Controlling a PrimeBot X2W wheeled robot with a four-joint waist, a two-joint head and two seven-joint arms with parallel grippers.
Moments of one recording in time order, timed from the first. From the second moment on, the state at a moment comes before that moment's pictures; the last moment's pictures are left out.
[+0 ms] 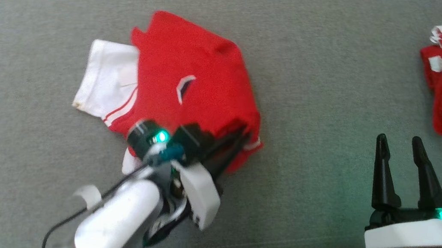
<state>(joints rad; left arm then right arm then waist) -0.42 0.12 -0.73 0.26 -0.30 -0.10 -0.02 0.03 -0.04 0.01 -0.14 0.27 0.13 0.04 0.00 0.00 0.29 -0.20</state>
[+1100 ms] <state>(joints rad) -0.14 0.26 -0.35 0.11 -0.35 0.15 -0.25 0.04 -0.04 -0.03 -0.17 0.19 0.13 0.13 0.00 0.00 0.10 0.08</state>
